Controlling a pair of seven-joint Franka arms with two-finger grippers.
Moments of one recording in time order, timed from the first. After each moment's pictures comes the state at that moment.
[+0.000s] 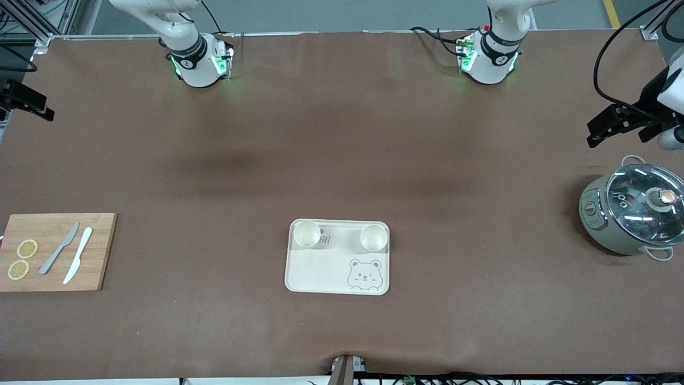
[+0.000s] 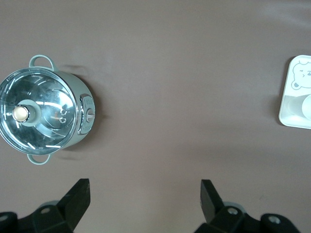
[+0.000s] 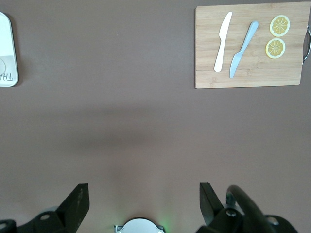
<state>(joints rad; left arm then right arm) 0.24 -0.01 -0.32 -1.52 0.05 1.57 -0.16 -0.01 -0.07 -0.12 -1.57 -0.01 1.41 -0.11</state>
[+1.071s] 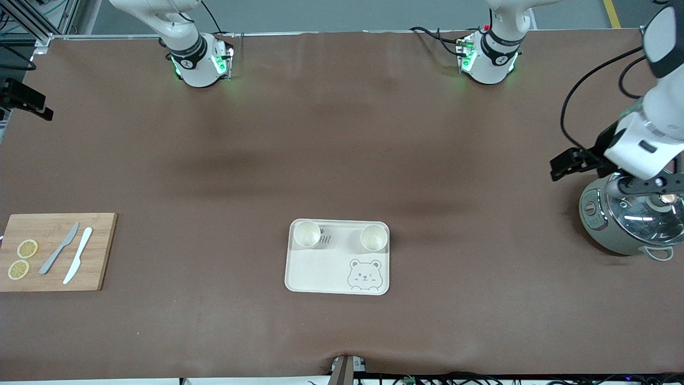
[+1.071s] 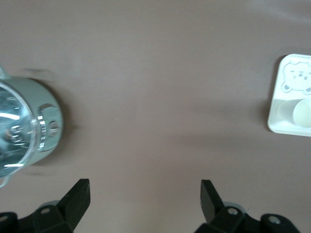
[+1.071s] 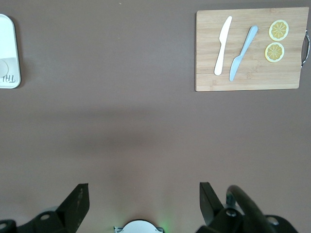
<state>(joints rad) 0.16 0.16 -0.34 -1.52 0.05 1.69 -0.24 -0.01 -0.07 -0.11 -1.55 -0.01 1.41 -0.11</state>
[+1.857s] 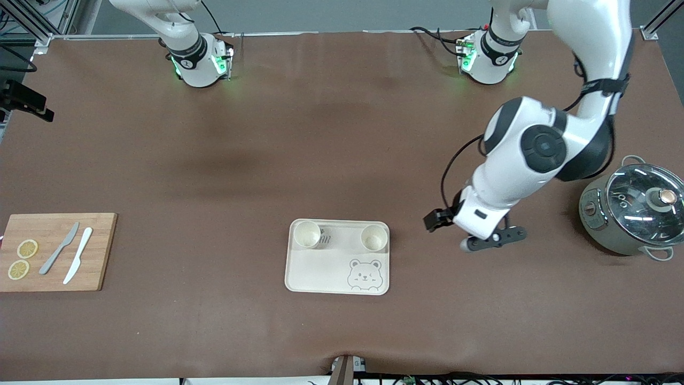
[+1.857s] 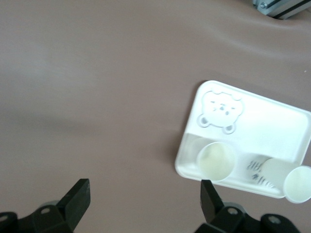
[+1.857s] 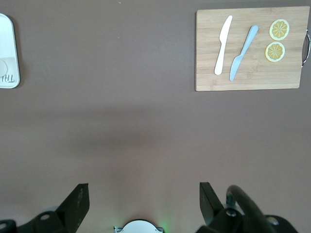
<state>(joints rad) -0.15 0.50 -0.33 -1.48 0.05 2.09 -0.72 -0.01 -0.06 -0.11 -1.55 -0.01 1.41 -0.11</state>
